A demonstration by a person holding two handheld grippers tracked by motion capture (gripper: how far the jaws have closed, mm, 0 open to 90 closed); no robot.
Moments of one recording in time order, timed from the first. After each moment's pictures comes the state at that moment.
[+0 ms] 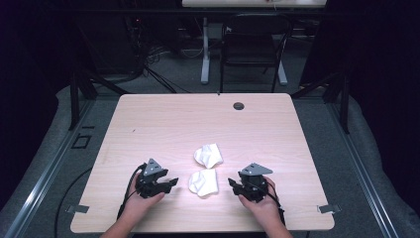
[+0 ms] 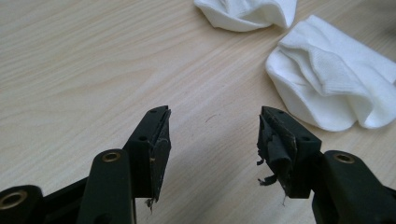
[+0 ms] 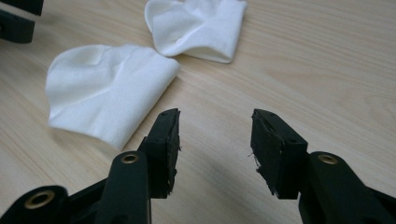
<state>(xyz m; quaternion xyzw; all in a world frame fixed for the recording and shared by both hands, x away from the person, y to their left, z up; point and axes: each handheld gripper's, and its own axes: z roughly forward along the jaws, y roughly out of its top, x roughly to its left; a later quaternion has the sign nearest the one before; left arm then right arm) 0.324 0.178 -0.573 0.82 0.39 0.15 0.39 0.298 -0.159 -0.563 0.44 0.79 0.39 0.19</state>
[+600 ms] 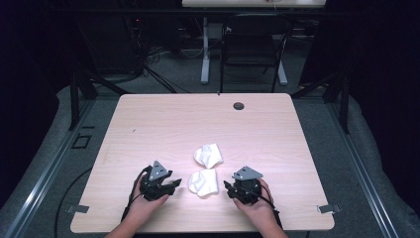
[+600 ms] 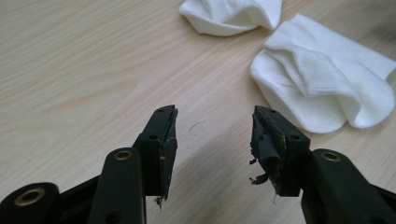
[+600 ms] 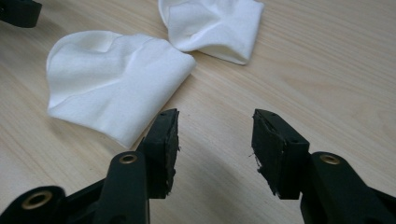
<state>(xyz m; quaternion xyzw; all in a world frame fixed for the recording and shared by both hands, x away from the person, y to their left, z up) 0.314 0.165 -0.572 0.83 0.36 0.18 0.39 0.293 -0.141 -0.567 0.41 0.81 0.36 0.22</state>
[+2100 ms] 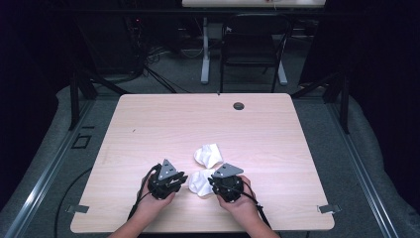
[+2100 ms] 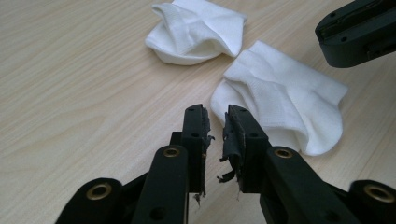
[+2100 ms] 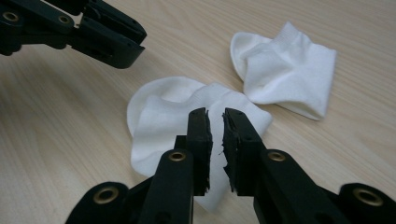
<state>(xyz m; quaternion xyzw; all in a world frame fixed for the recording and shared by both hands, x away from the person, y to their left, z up) 0.312 0.141 -0.558 0.84 0.34 0.18 0.39 0.297 -0.090 -0.549 0.36 0.83 0.39 0.18</state>
